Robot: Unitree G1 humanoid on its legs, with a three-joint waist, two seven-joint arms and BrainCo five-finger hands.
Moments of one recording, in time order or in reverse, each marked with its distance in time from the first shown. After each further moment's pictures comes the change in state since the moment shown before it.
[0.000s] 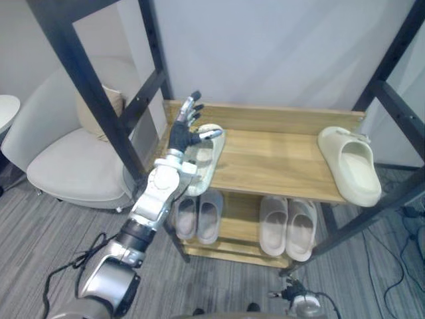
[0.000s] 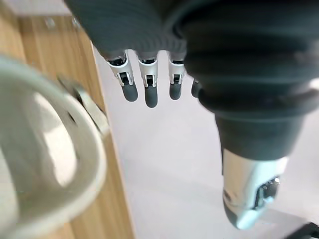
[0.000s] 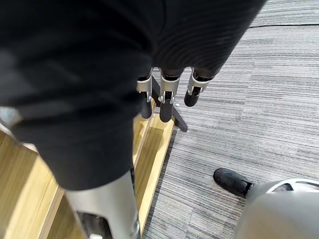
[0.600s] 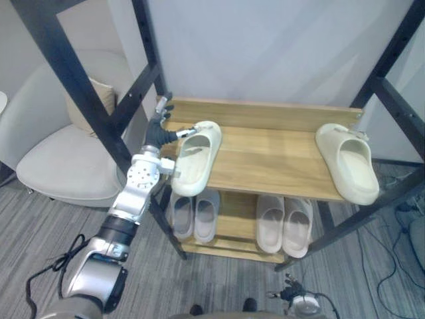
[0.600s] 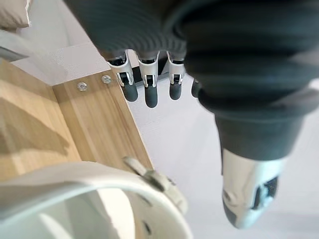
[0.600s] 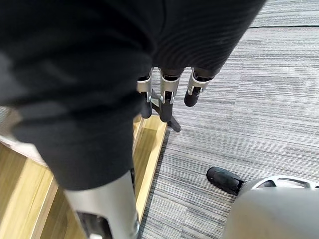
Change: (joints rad) left arm -0.013 0.060 0.075 0.076 0.155 0.038 -0.003; right arm -0.001 0.008 -0.009 0.000 0.000 0.004 0.009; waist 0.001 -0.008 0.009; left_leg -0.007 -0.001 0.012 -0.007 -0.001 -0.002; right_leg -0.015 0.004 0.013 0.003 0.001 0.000
